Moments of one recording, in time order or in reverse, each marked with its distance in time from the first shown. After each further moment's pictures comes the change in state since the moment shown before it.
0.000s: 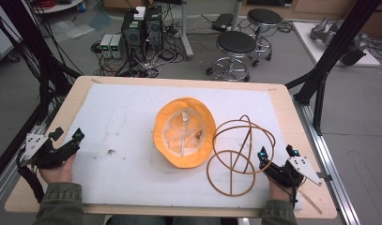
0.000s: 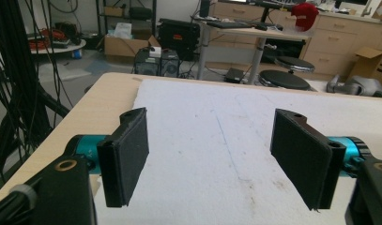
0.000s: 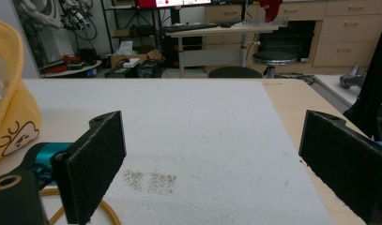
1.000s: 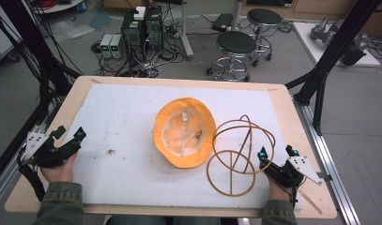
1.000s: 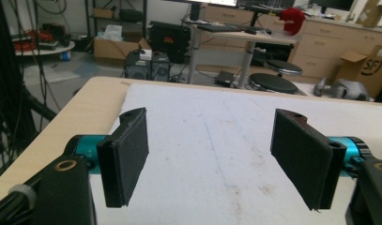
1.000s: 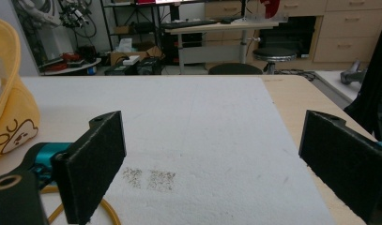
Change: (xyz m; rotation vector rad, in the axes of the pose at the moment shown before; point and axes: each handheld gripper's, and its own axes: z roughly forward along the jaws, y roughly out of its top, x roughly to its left) left arm -0.005 0.005 0.002 -0.014 -0.048 -0.007; right arm 0.000 0.000 0.001 0.010 0.002 0.010
